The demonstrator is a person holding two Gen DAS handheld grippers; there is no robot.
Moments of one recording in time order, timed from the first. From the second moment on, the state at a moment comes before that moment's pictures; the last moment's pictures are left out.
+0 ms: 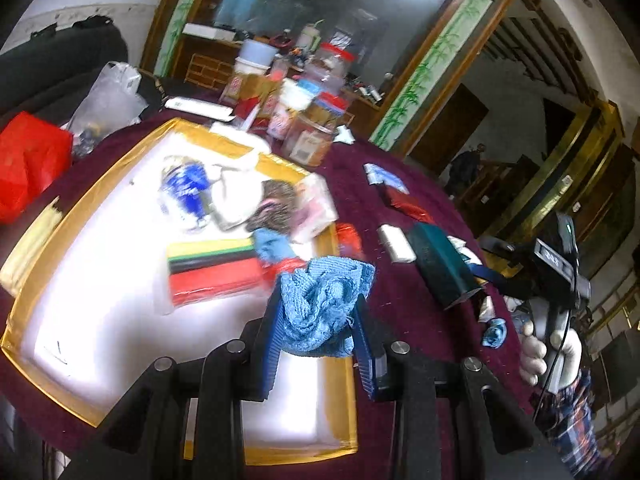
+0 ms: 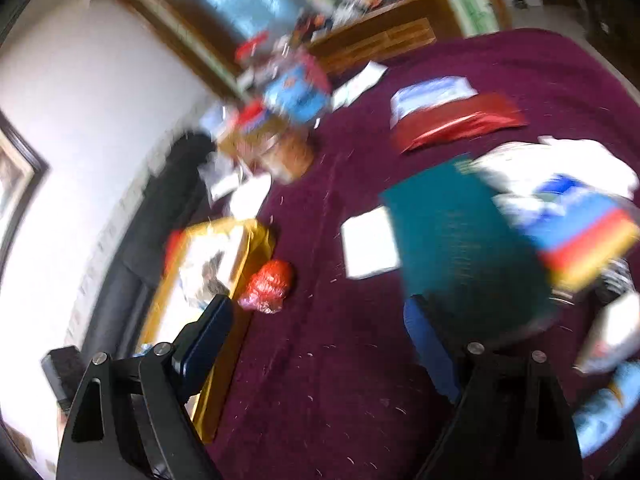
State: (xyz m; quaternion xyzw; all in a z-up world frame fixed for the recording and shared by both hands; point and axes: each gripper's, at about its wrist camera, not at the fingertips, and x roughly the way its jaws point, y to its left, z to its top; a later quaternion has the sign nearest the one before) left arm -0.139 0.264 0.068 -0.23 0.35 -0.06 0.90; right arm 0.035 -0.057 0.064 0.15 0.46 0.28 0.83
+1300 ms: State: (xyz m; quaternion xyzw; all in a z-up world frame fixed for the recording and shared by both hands) left arm -0.189 0.362 0.070 -0.33 0.29 0.03 0.90; right arm -0.020 0.157 0.081 0.01 0.46 0.41 0.79
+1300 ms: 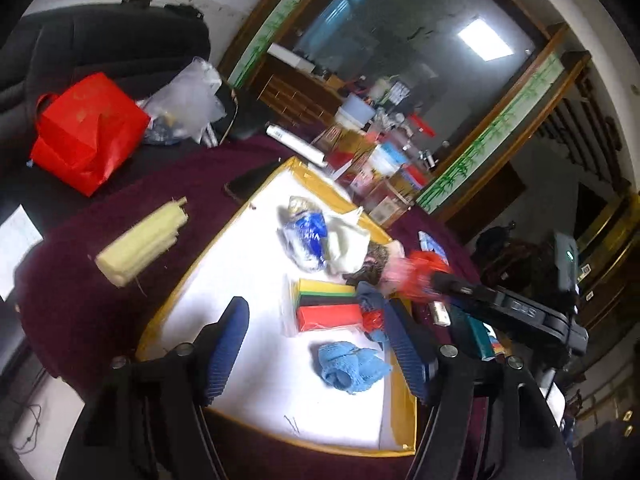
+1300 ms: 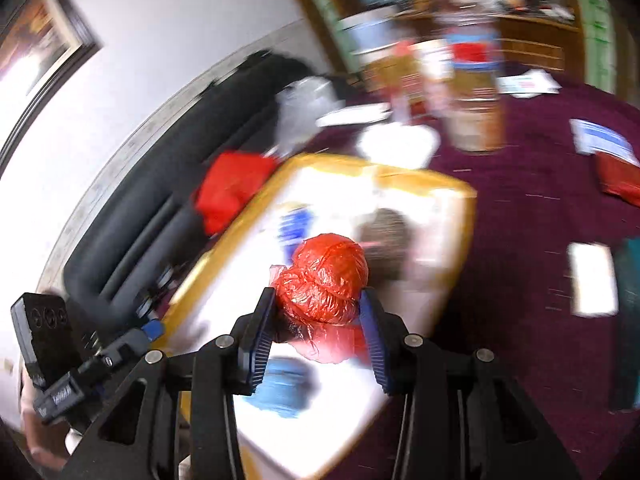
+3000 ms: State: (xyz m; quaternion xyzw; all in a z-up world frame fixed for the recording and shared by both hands) left arm -0.216 0.361 0.056 -0.33 0.31 0.03 0.89; right arm -0.023 0.267 0.000 -0.17 0.51 0.38 0.75
